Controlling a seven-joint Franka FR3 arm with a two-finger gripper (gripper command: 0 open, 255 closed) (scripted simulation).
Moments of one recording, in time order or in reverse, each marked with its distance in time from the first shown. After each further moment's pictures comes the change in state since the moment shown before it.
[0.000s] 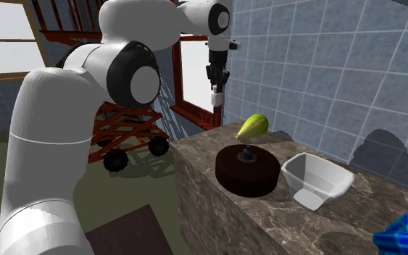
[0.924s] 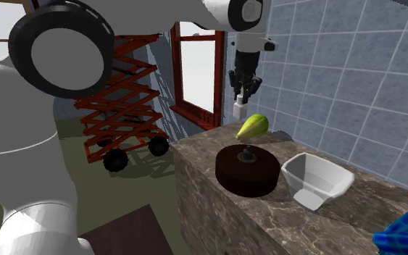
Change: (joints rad) arm -0.239 -0.274 -0.105 -0.365 0.111 0.070 -0.319
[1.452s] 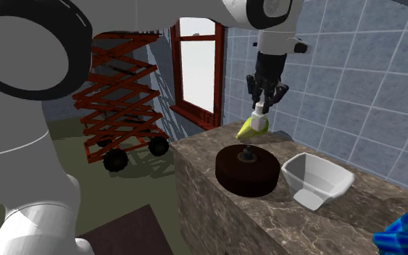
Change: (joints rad) arm -0.104 -0.054 -0.083 -0.068 0.026 -0.008 -0.187
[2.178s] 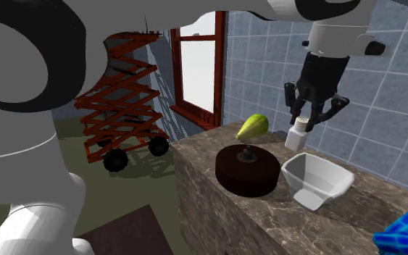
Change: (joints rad) arm -0.141 0.054 -0.118 0.084 0.018 -0.063 -0.253
